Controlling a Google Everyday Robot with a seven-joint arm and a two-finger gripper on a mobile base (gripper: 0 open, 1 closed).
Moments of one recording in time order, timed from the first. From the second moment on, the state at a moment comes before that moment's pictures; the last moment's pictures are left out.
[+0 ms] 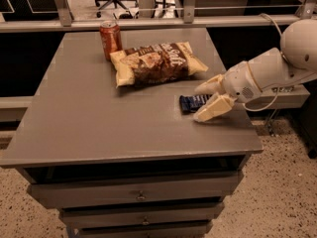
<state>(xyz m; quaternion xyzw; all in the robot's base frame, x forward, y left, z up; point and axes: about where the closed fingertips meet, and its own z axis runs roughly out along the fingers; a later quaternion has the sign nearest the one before) 0.559 -0.136 0.824 -0.58 0.71 0.25 0.32</state>
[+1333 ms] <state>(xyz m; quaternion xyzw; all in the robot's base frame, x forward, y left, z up) 0.554 -0.139 0.931 -0.54 0.68 0.23 0.44</state>
